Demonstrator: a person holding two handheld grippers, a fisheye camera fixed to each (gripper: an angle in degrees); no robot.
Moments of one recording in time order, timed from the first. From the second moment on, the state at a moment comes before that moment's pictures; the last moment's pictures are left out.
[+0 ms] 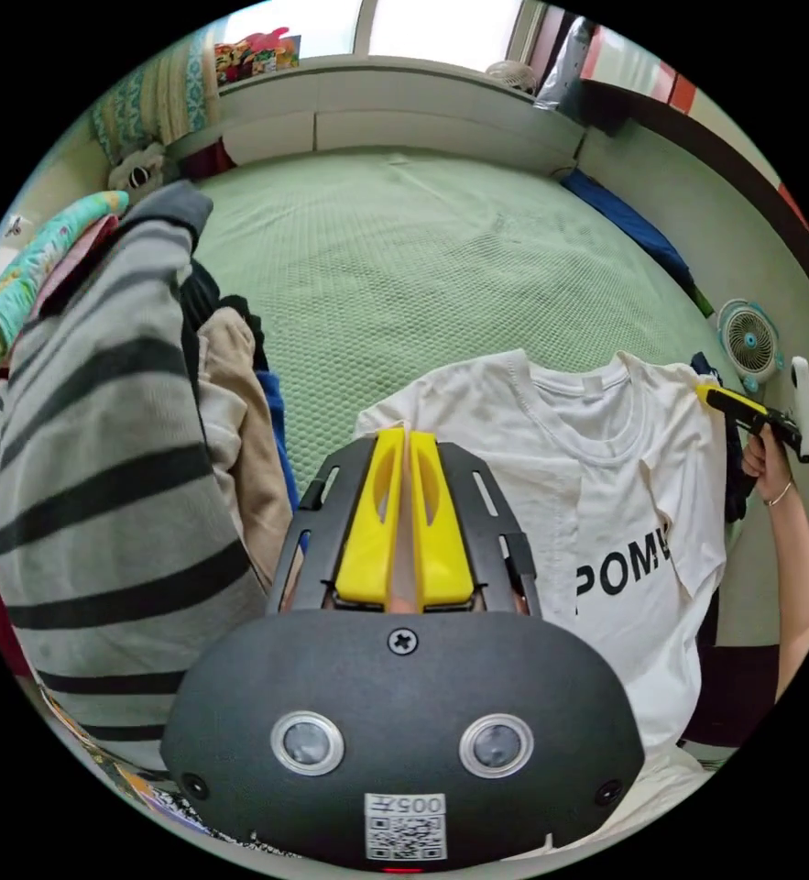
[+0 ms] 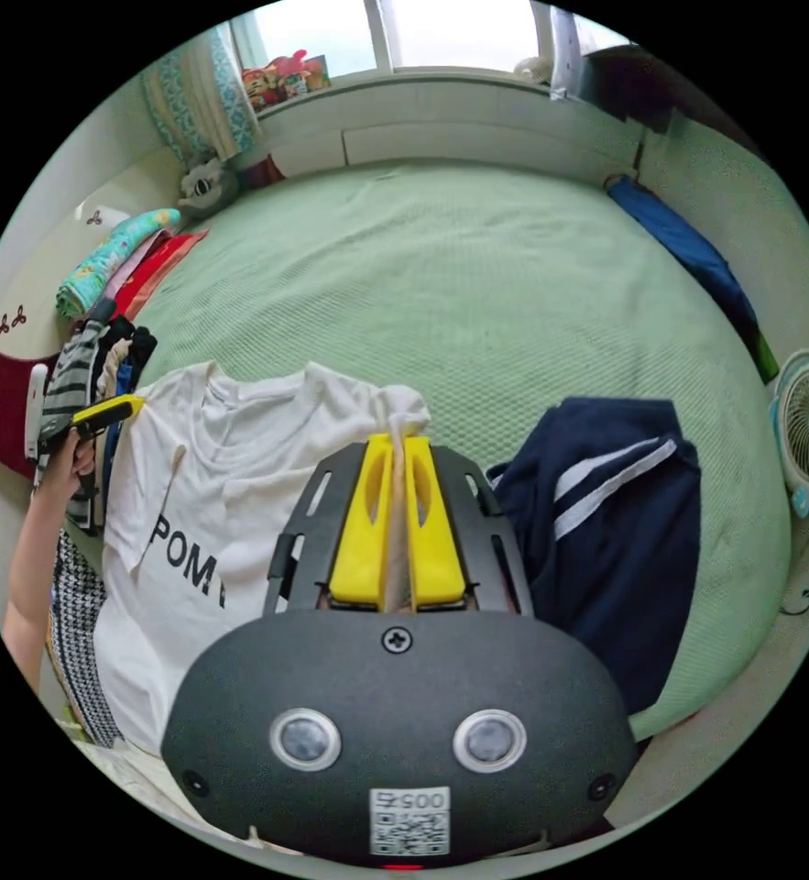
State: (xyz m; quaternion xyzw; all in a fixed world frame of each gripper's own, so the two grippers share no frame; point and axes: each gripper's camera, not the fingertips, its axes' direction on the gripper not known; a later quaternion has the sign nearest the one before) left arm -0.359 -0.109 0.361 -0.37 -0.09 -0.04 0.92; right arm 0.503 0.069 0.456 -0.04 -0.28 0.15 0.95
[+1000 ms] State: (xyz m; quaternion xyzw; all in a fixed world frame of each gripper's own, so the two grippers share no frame) left arm -0.272 0.001 0.083 -0.40 -0.03 -0.03 0.92; right arm 0.481 0.352 0.313 -0.06 -0.34 0.17 0.92
